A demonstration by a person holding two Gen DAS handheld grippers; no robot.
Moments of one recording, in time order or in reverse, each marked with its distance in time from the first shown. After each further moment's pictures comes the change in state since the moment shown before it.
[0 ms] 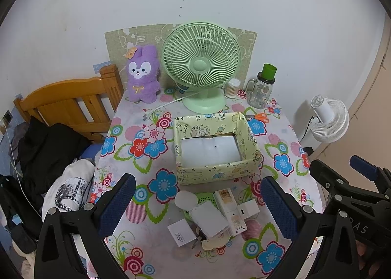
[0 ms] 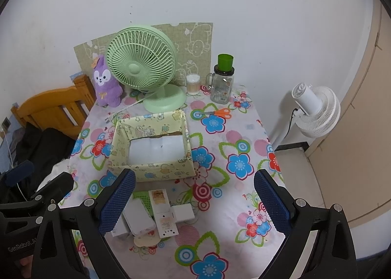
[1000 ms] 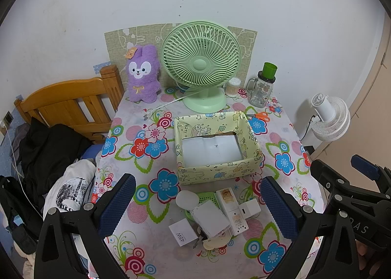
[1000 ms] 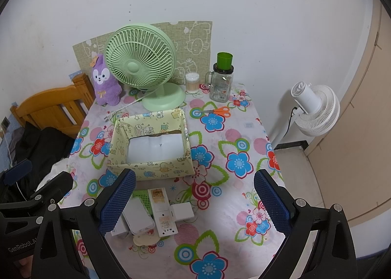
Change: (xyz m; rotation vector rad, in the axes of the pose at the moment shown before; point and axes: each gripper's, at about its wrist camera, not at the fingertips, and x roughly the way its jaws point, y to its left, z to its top) left arm 0.001 -0.002 0.000 0.005 0.002 0.004; right arm 0.001 0.000 0.001 0.000 0.006 -0.002
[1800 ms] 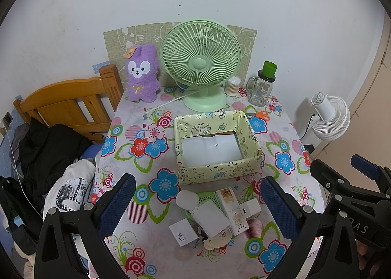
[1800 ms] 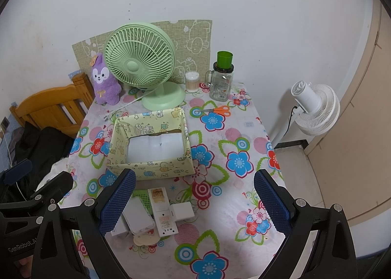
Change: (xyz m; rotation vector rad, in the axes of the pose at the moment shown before) left arm 0.000 -0.002 0.000 0.002 0.000 0.003; right arm 0.001 0.001 -0.001 0.000 0.002 -0.002
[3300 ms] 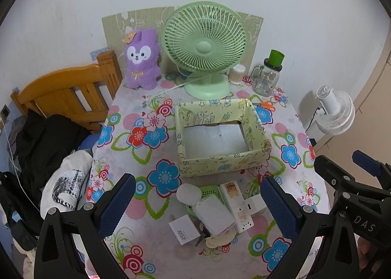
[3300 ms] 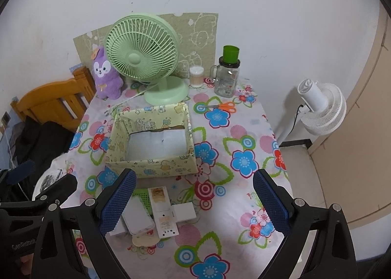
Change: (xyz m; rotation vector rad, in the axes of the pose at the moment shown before) left arm 0.030 0.007 -0.005 -0.011 0.078 0.008; right arm 0.026 0.005 0.000 -0.021 0.042 0.021
